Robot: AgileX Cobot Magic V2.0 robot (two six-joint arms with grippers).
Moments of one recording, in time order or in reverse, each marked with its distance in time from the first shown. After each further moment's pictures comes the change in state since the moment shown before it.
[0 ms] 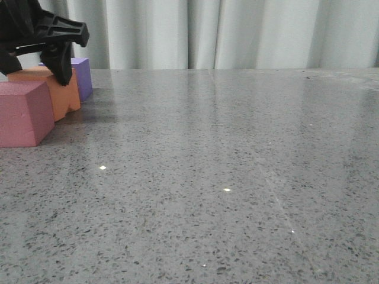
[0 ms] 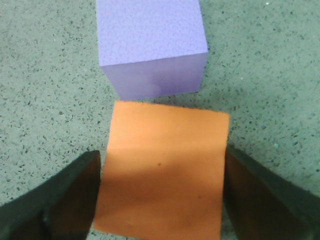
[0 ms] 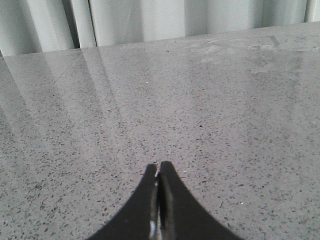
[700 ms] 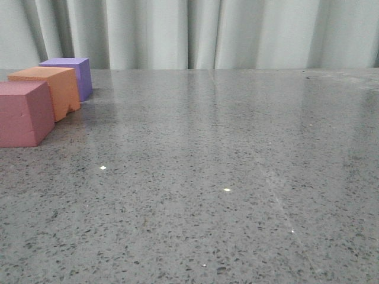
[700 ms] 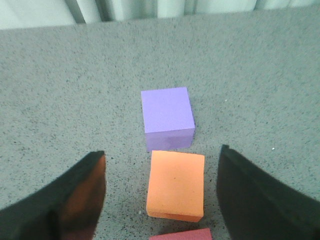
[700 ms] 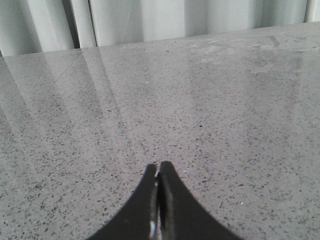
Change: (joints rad) left arm 0.000 -0.312 -0.117 -0.046 0.151 0.114; right arm 0.000 0.000 0.000 0.000 0.000 0.000
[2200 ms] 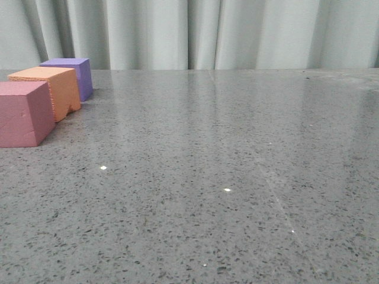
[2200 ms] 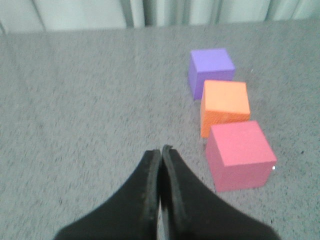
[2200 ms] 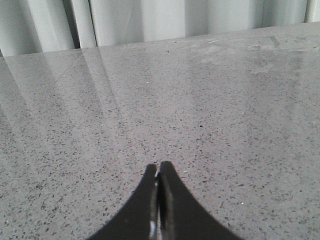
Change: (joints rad) left arm 0.004 -0.775 0.617 0.098 -0.087 0.011; right arm 0.000 0.000 0.000 0.000 0.000 0.000
